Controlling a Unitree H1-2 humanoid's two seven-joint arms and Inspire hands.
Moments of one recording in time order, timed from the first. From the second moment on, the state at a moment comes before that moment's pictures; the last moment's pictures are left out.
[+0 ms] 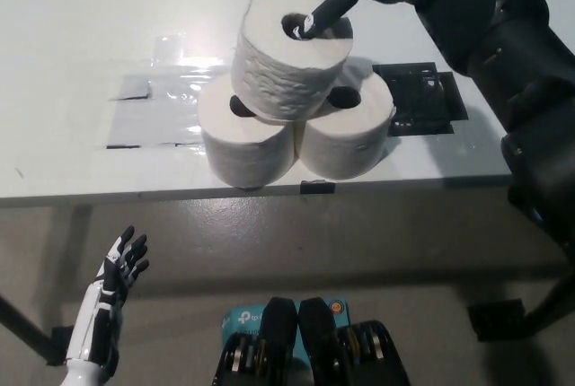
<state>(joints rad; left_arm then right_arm) 0.05 0.13 0.05 -0.02 -0.03 -0.18 -0.09 -1.56 -0.12 0.42 1.39 -0.35 0.07 0.56</state>
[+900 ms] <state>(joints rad) 0.05 0.14 0.04 -0.02 -0.02 -0.17 -0.09 -1.68 -0.26 0.09 1.03 -0.23 0.15 0.64</state>
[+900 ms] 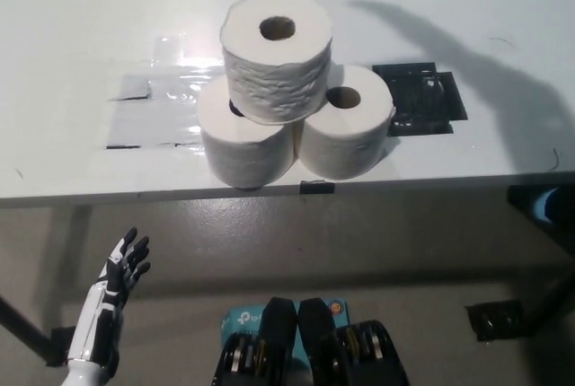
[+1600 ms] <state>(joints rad) -0.05 0.14 0.05 0.06 -0.02 -0.16 -0.09 -0.79 -0.27 -0.13 0.40 -0.12 0.22 0.62</state>
